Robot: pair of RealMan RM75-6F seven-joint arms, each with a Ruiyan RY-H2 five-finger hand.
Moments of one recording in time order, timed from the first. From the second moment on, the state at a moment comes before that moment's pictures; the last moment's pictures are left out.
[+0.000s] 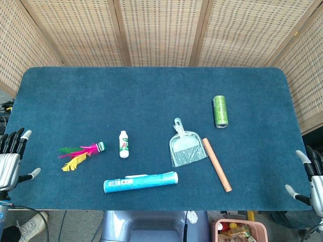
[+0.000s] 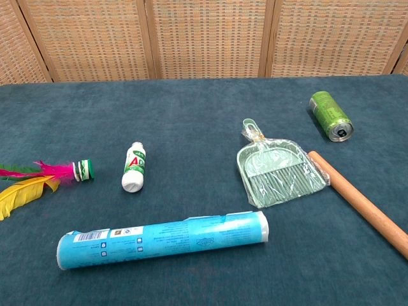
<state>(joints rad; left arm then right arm) -0.14 -1.07 -0.07 -1.83 1.38 1.48 0.29 -0.03 -1.02 0.07 -1.68 -1.54 1.61 0.00</state>
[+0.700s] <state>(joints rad) -0.28 -1.27 -0.12 -1.56 1.20 1.18 0.20 -0.03 -1.01 0.07 -1.68 -1.53 1.60 0.05</state>
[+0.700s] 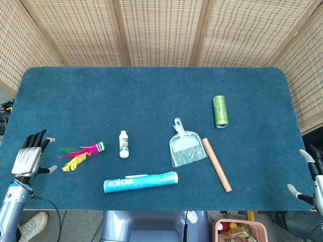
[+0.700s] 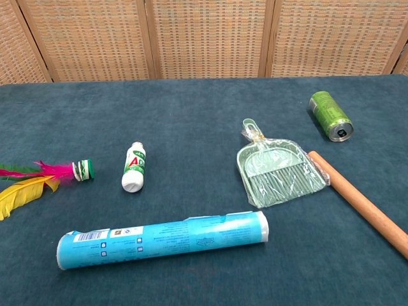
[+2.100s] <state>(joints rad) -0.37 -1.40 -0.13 -1.48 1.10 1.11 0.27 -0.02 -1.00 0.08 -1.67 -1.51 1.58 0.08</state>
